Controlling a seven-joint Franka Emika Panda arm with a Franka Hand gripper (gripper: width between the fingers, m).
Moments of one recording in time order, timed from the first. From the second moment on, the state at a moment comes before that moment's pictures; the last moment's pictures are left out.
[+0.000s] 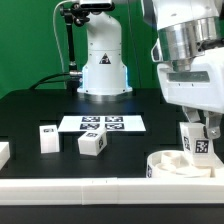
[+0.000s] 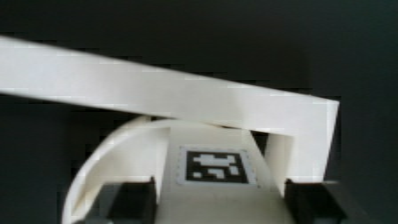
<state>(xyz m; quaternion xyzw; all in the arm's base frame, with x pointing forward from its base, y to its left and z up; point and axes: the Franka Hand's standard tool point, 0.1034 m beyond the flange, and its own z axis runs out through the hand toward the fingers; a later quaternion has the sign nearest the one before) 0.627 0.118 0.078 -0.75 0.65 0.00 0.12</state>
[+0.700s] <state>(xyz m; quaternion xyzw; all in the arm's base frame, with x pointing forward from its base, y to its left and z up) 0.626 0.126 0.079 -0.68 0.72 0.03 0.14</state>
